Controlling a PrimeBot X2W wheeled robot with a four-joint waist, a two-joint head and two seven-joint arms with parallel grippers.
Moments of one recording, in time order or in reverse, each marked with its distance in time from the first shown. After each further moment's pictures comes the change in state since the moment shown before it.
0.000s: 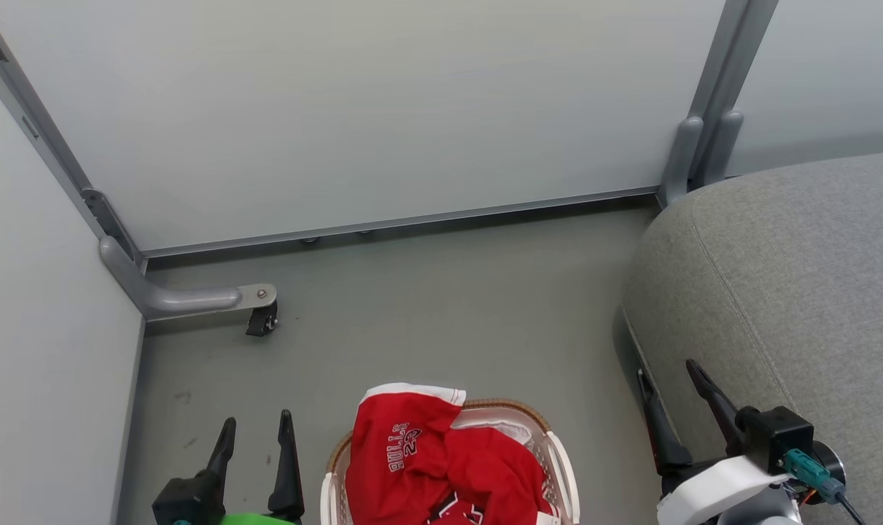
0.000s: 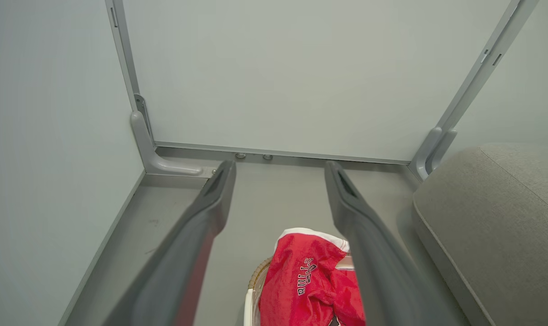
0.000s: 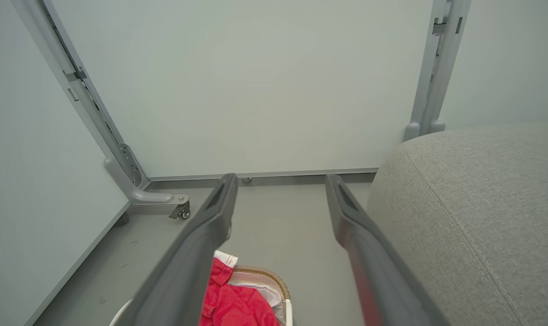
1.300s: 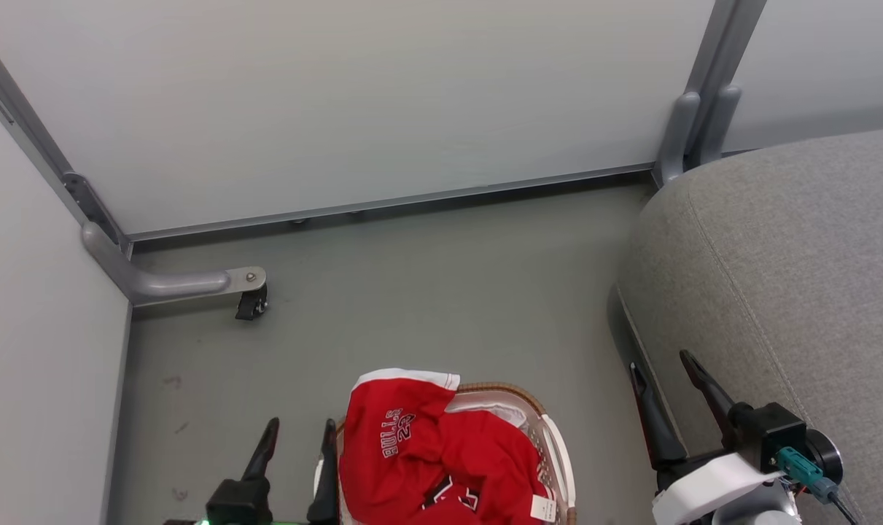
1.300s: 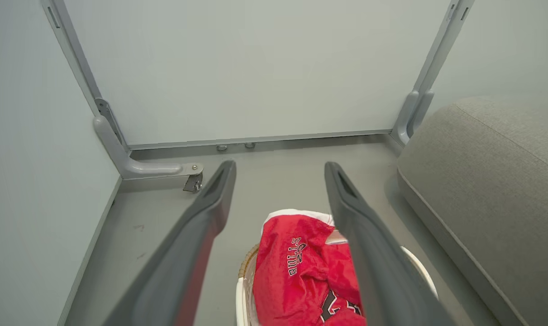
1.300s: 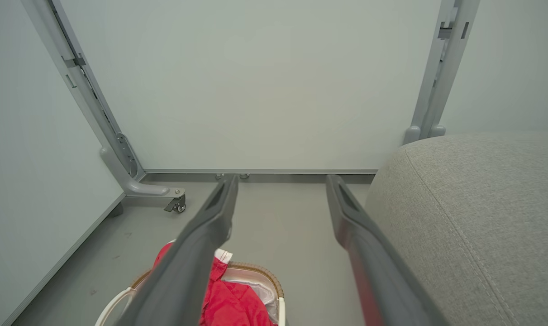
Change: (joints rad) left arm 0.001 0.001 -0.067 0.018 0.099 -0.018 -0.019; right arm -0.001 -0.001 0.013 -0.022 -0.054 0.000 -0.018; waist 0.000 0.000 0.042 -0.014
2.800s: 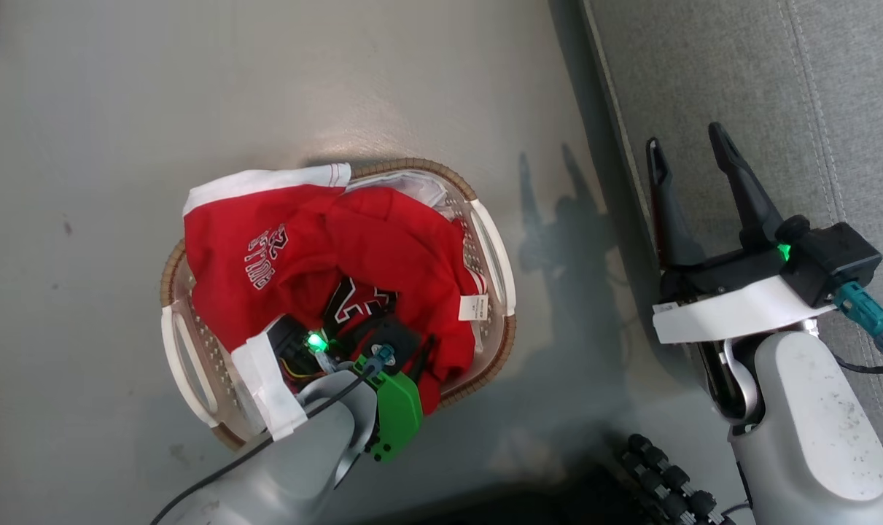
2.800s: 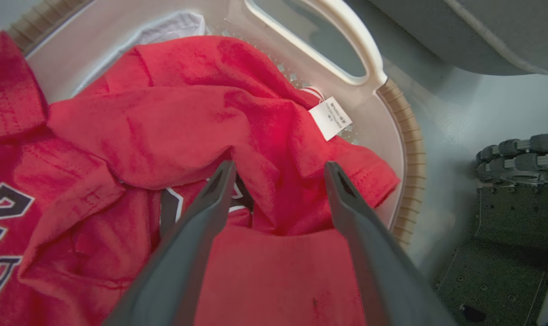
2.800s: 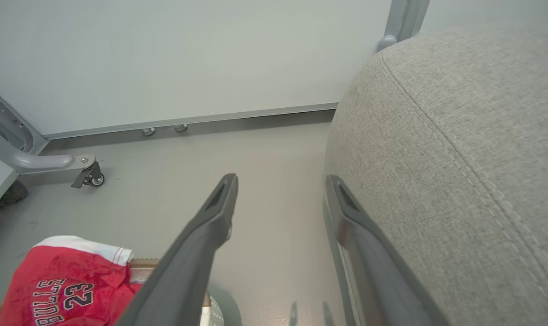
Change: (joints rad) left arm -0.765 -0.001 -0.743 0.751 -0.118 -0.041 0.046; right arm -0.365 -0.002 -0.013 -0.128 0.050 0.000 0.000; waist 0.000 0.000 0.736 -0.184
